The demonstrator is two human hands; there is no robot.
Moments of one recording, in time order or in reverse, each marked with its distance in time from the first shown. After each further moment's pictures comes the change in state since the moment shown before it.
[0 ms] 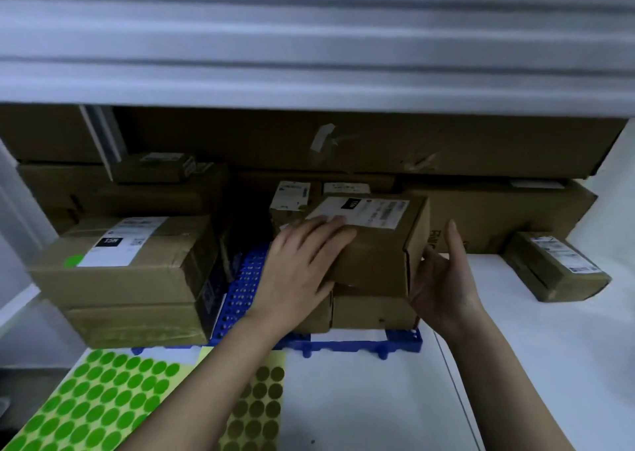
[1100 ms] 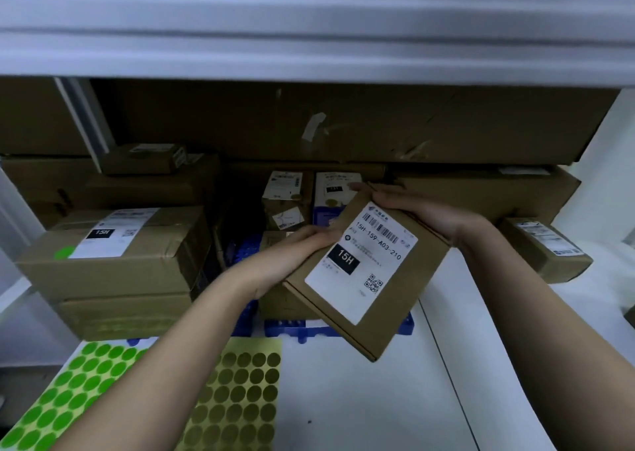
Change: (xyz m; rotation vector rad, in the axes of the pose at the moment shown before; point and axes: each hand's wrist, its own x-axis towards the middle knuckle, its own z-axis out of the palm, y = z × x) left_hand 0.020 -0.004 -0.032 -1.120 -0.659 -0.783; right_hand 0.043 -0.068 0.014 -0.987 -0.332 0.082
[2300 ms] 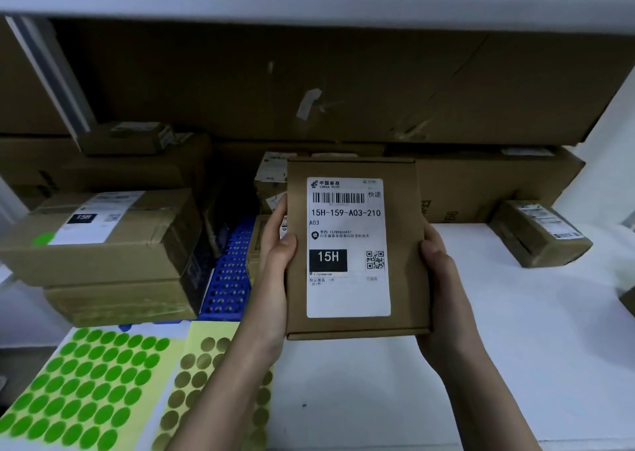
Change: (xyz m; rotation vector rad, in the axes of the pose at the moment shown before) left_hand -0.035 -0.022 0.054 -0.706 0.365 0.341; right_hand -0.072 0.048 0.108 0.625 0.520 -0.245
